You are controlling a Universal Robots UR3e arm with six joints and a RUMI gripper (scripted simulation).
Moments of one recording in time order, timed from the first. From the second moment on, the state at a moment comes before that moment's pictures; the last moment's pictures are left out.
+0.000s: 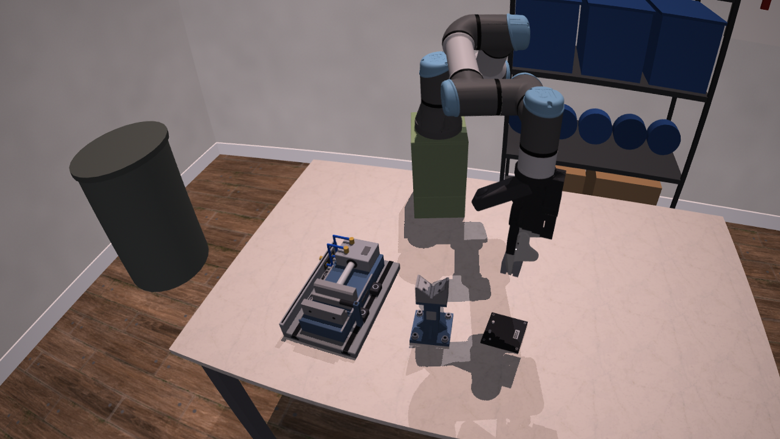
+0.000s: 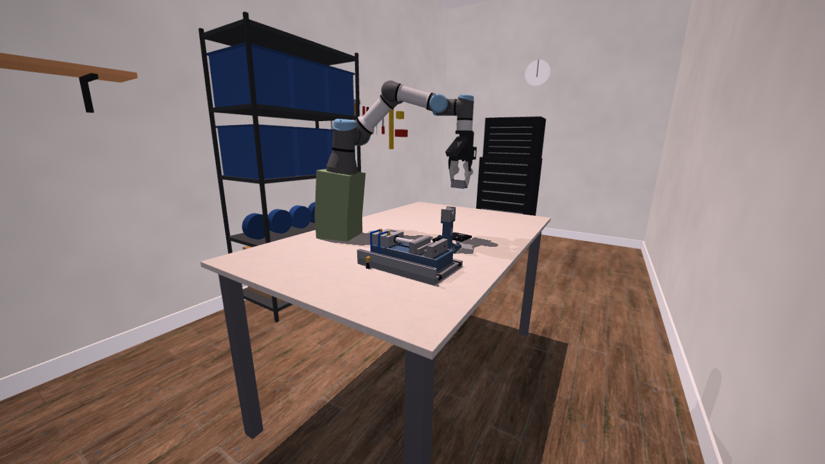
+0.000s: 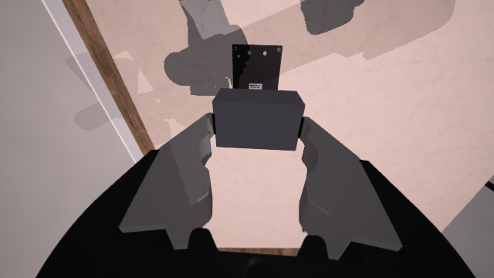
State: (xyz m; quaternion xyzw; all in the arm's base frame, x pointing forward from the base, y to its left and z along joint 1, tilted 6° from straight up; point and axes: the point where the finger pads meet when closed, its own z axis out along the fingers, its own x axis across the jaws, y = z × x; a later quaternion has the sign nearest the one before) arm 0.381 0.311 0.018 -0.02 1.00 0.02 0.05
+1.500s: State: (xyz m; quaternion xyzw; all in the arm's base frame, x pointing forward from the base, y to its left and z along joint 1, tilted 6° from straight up) arm 0.390 0.294 0.018 -0.03 1.00 0.02 0.05
